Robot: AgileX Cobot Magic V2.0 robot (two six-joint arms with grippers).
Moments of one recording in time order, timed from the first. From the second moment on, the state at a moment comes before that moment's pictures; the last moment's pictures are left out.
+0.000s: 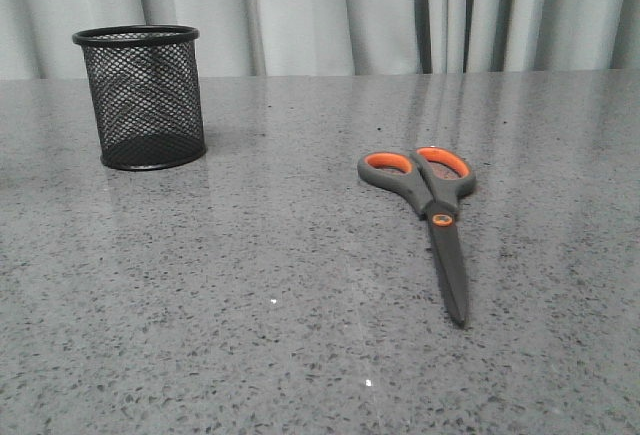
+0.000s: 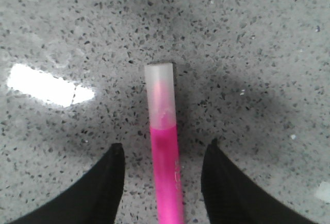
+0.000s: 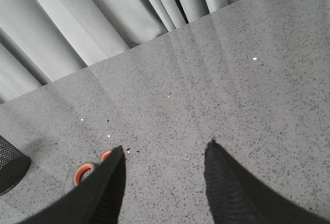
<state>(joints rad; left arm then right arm) 0.10 1.50 -1.16 -0.03 1.07 -0.31 0.05 0.32 -0.45 0.15 0.45 0.27</state>
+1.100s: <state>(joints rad) 0.07 1.35 -1.13 -1.09 0.60 0.71 0.05 0.32 -0.45 0.15 0.49 0.27</state>
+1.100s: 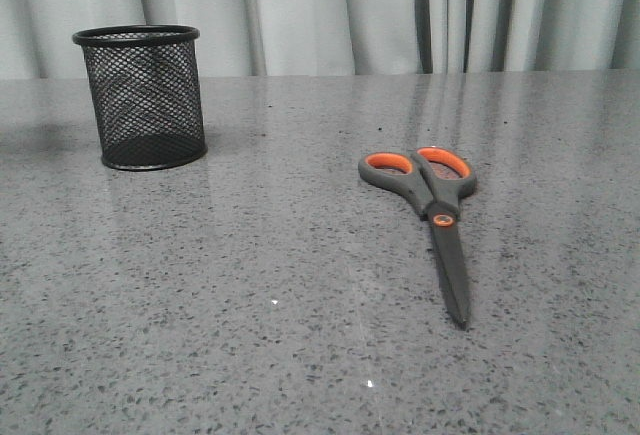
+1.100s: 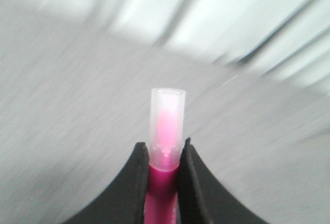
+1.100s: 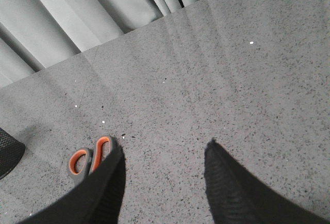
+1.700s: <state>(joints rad) -0.10 1.58 -1.13 -1.77 0.62 1.57 0.05 0.32 -0.45 0.15 0.50 0.27</state>
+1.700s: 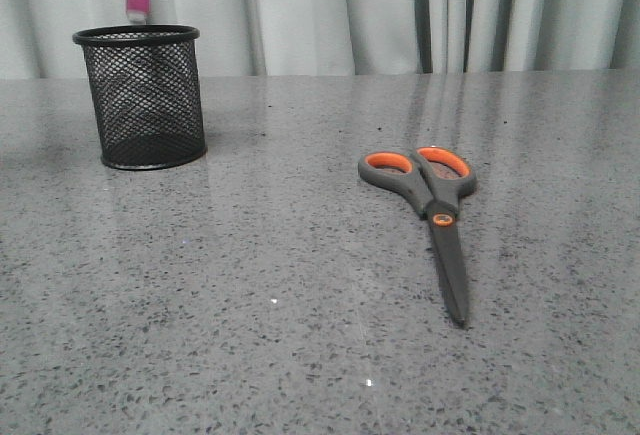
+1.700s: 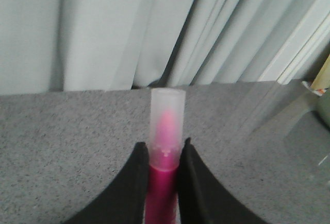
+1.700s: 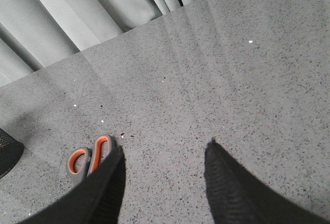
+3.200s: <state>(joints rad) -0.32 0.74 -0.99 -1.50 0.69 1.45 0.33 1.02 -1.19 0.46 0.75 -0.34</state>
